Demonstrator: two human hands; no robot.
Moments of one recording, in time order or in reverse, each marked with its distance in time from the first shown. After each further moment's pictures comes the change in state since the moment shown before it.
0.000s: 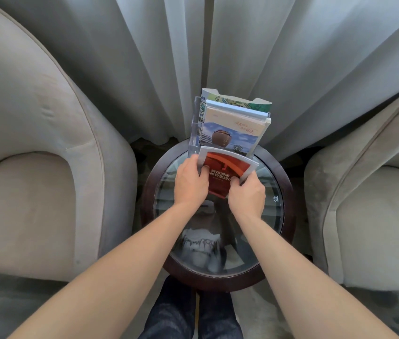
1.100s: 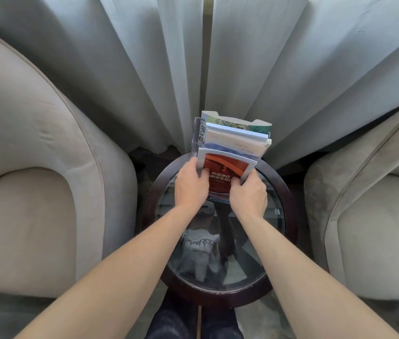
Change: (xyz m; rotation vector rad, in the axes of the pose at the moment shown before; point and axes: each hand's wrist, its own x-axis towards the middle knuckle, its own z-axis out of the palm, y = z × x) left_hand 0.040 0.010 -0.004 -0.036 -0.026 -0.059; right_hand 0.033 -0.032 0.002 -0.073 -0.006 0.000
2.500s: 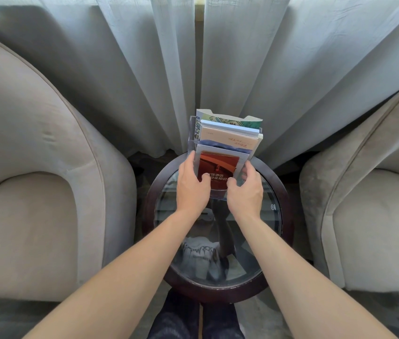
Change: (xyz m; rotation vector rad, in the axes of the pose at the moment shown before) left_hand -0.024 -0.001 0.005 -0.108 0.035 -0.033; right_hand -0.020 0.006 -0.006 0.262 0.018 -0.025
